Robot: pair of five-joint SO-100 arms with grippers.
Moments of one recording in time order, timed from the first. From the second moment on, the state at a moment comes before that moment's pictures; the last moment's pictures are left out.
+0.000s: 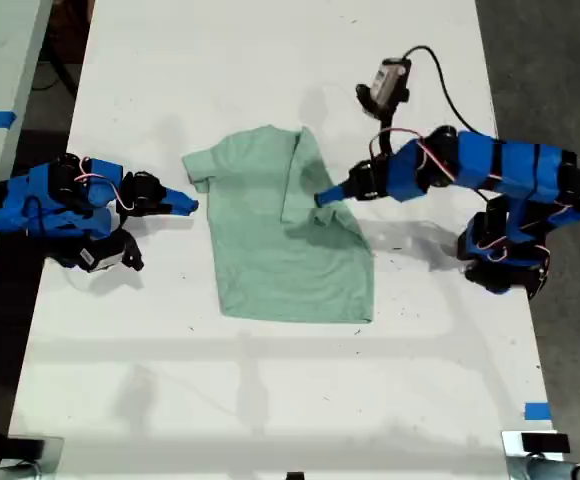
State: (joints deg) arm 0 -17.9 205.1 186.3 58.1 1.6; arm 1 11.5 129.6 112.1 59.9 -30.5
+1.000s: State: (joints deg) arm 0 -33.8 205.5 186.3 58.1 5.4; arm 1 11.8 199.6 174.7 77.4 -18.5
